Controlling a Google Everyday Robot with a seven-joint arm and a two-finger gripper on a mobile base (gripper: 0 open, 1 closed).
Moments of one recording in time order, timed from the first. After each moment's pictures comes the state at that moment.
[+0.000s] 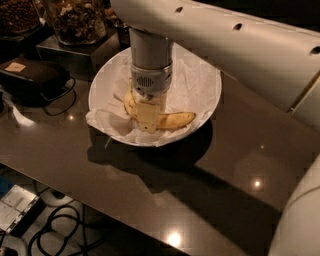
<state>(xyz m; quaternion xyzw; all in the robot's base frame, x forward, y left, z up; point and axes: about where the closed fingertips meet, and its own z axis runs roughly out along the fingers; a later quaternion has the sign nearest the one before) 0.524 -0.001 0.851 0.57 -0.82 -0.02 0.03</state>
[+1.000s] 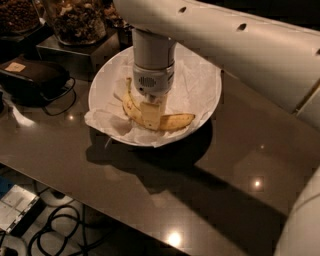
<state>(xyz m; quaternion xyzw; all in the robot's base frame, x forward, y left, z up) 0.523 -0.002 0.851 0.58 -0.81 -0.03 0.02</state>
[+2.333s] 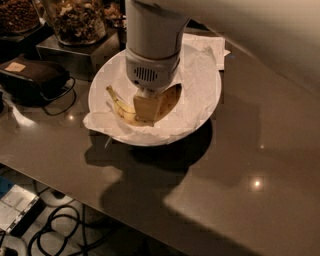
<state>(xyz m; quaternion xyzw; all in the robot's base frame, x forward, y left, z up) 0.473 0.006 0.925 0.60 -0.80 0.01 -0.08</state>
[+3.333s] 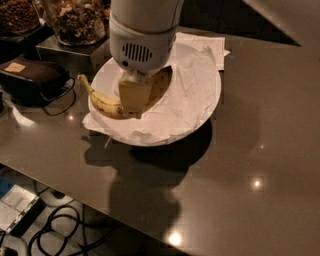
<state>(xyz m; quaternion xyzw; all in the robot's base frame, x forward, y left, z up) 0.443 0.030 0.981 0.65 -0.75 -0.01 -0.13</state>
